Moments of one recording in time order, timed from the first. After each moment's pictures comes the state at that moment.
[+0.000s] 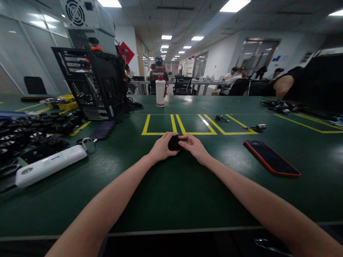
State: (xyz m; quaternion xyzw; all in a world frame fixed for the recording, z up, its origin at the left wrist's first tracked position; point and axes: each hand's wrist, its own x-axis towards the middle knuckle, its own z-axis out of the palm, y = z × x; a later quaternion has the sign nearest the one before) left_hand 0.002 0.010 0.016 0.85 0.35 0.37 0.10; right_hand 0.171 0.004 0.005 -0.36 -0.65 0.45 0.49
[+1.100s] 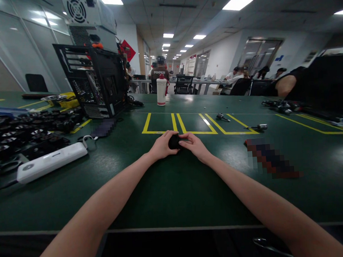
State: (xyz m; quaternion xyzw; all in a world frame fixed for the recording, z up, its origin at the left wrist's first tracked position) left_hand 0.001 0.012 0.014 0.86 0.34 0.38 0.09; right_hand 0.175 0.007 0.003 -0.35 -0.65 0.47 0.48
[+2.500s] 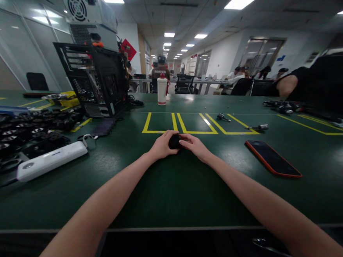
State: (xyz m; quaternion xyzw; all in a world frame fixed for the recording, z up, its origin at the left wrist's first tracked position) left_hand 0.001 0.014 0.012 0.86 0.34 0.38 0.08; right_hand 0.177 0.013 0.001 -0.37 -0.65 0.47 0.46
